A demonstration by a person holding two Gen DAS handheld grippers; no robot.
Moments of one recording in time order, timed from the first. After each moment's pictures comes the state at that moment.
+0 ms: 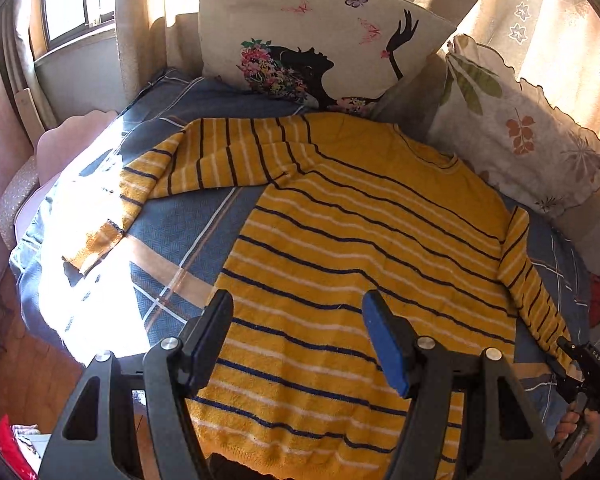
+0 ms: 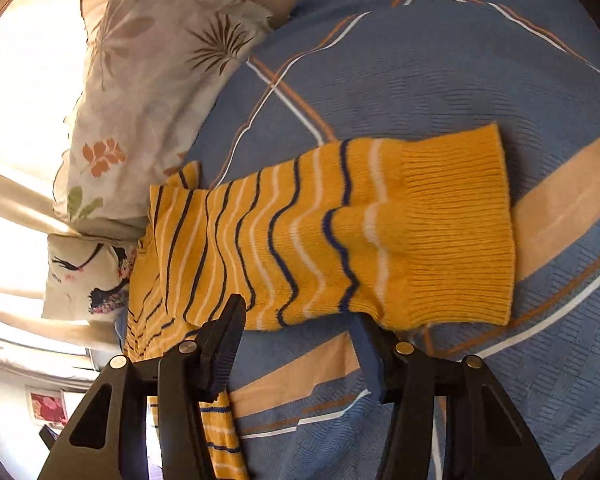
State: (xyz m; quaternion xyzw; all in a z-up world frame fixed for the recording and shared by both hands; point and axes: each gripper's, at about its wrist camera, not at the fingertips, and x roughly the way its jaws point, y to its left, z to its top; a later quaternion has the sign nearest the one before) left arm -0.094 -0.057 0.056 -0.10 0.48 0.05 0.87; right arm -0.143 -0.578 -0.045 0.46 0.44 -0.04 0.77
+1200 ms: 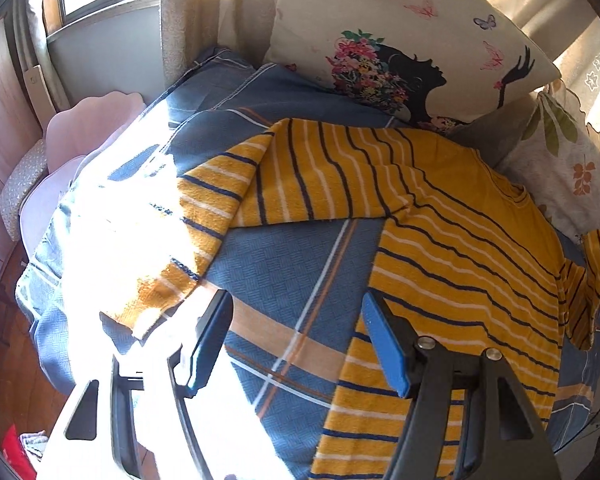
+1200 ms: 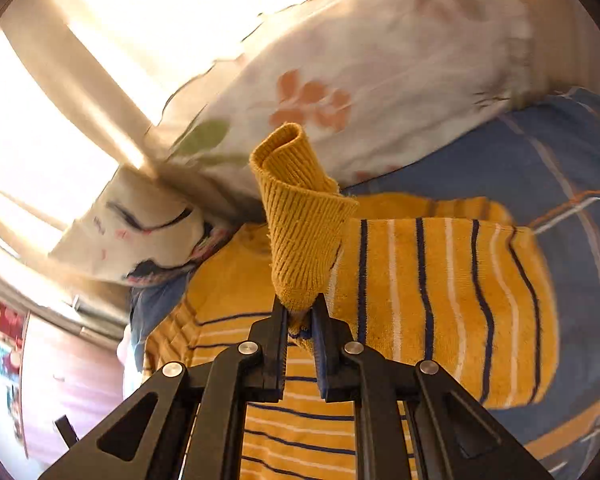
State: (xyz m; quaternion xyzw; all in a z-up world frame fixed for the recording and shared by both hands) left arm -0.048 0.084 0.025 -0.13 0.49 0.07 0.86; right arm 0.029 -0.390 0.080 0.28 0.44 0.07 0.85
